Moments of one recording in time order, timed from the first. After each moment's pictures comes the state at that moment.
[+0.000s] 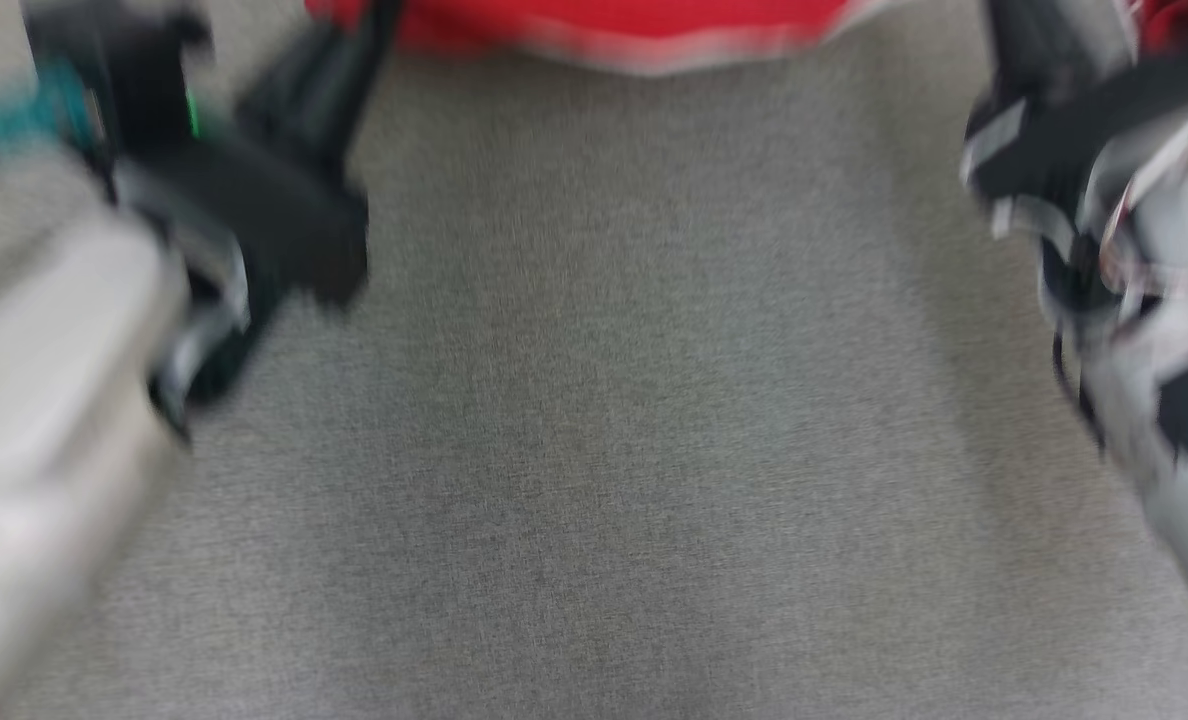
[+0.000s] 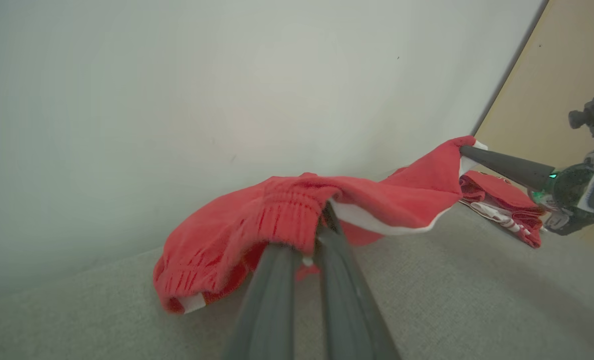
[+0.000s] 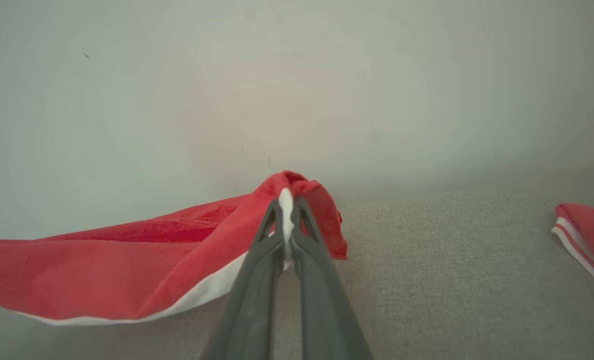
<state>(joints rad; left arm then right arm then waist) -1.13 0.51 -0.87 0.35 -0.93 -0.09 -0.26 -1.03 -0.38 0.48 0.58 0.92 0.13 -0.11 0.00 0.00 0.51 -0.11</state>
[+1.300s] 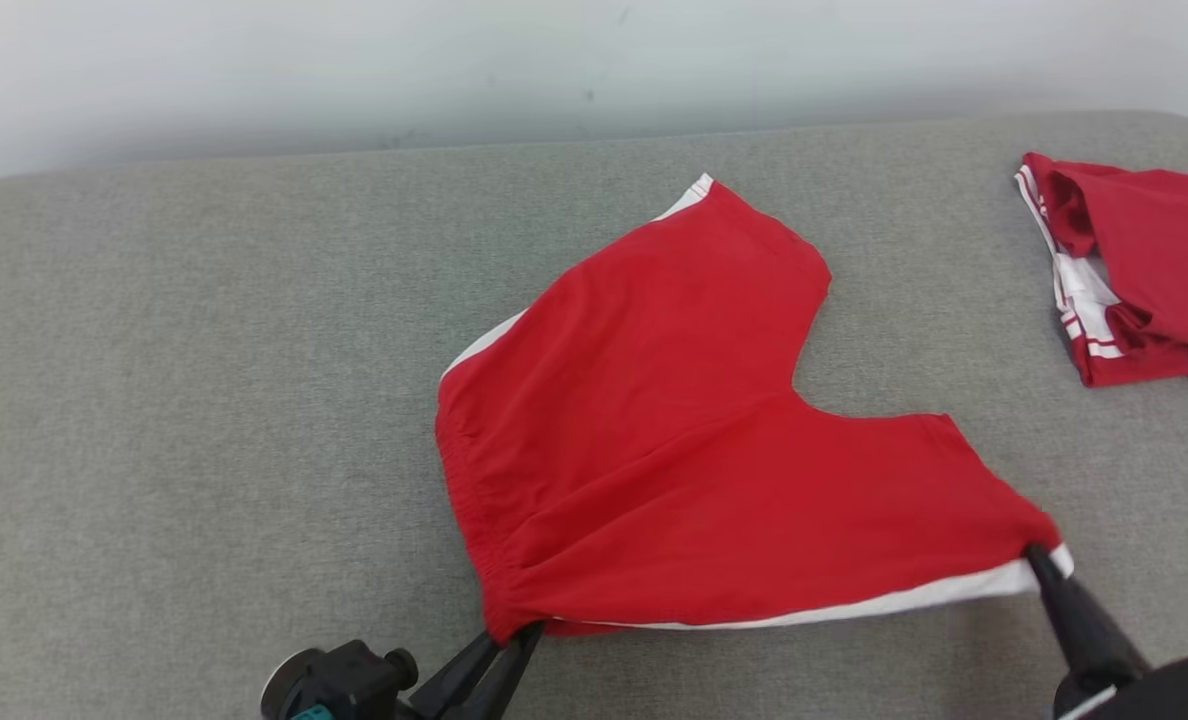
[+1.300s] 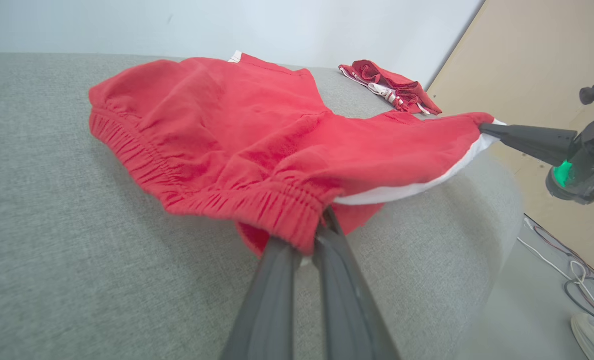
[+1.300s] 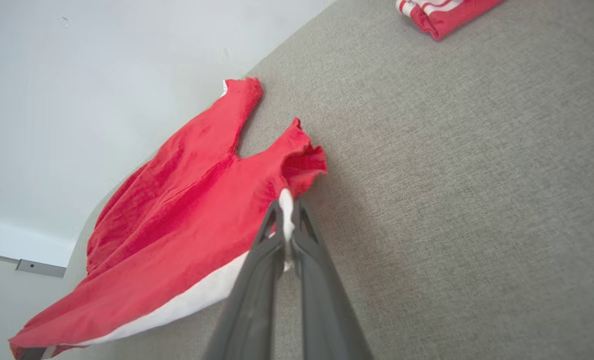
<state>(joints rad) -0.19 0.39 -0.69 0.09 -0.58 -0.11 -0.26 0.14 -0.22 -0.08 -0.11 0.85 0.13 0.27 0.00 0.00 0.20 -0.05</state>
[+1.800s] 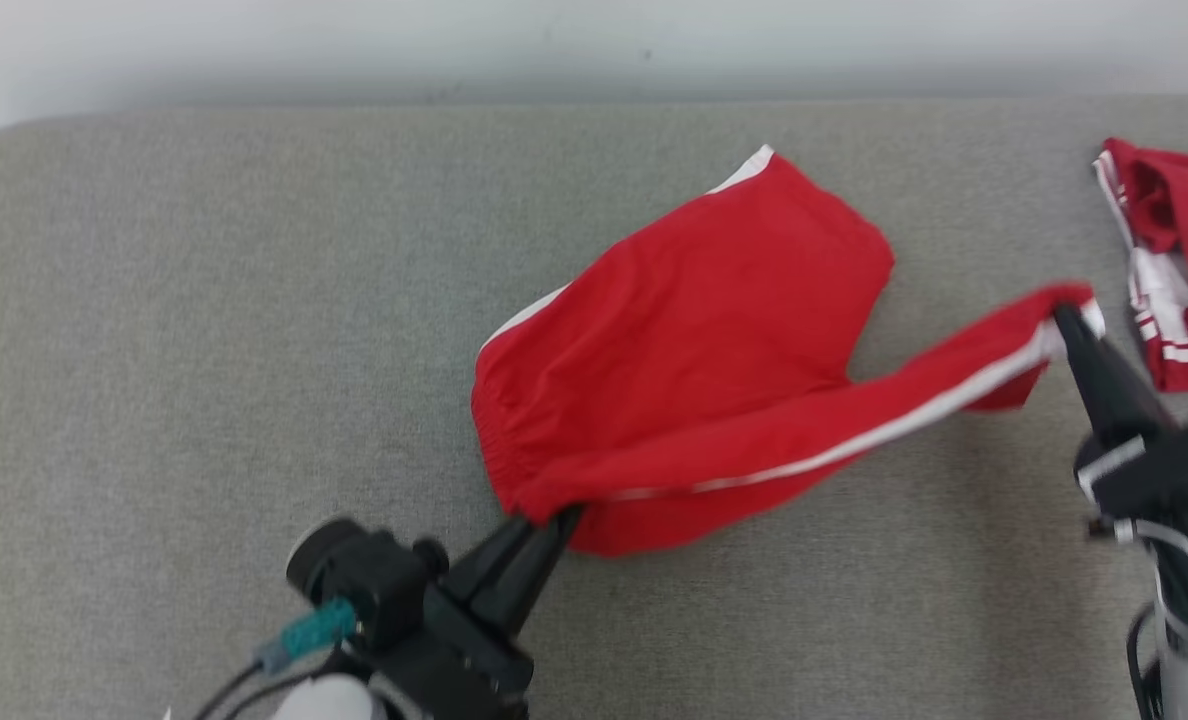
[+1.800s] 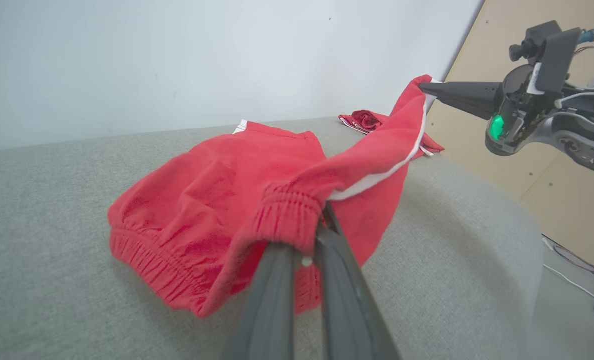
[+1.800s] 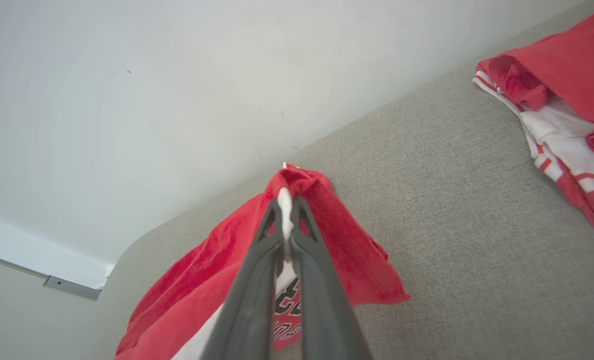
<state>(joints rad) -0.36 0.35 -0.71 0.08 -0.55 -0.13 -0.26 -0.26 -0.17 -0.19 -0.03 0.80 0.13 0.42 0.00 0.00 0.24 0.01</state>
